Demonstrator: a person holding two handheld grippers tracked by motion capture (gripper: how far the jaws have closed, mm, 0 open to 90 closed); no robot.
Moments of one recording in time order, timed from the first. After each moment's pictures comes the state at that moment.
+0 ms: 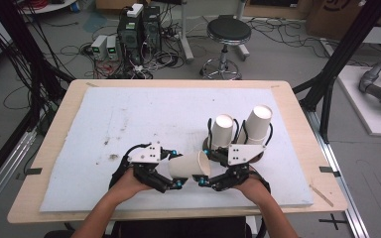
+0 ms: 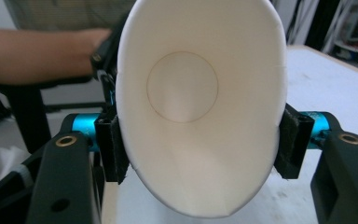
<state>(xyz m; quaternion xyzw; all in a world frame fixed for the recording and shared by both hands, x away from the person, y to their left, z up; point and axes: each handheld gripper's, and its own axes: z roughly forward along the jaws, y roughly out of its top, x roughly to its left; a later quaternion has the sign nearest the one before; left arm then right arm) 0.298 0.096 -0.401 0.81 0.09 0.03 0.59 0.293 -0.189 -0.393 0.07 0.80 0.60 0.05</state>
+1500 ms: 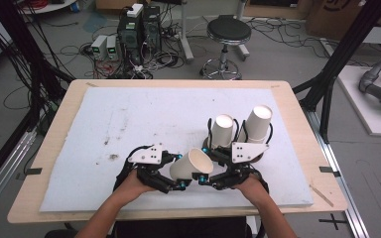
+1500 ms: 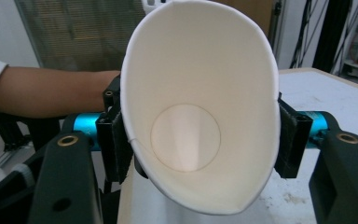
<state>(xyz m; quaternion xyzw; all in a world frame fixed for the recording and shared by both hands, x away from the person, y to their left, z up) 0.296 0.086 -0.409 0.79 0.09 0.01 0.60 0.293 -0.189 -0.390 0.07 0.76 0.65 0.02</state>
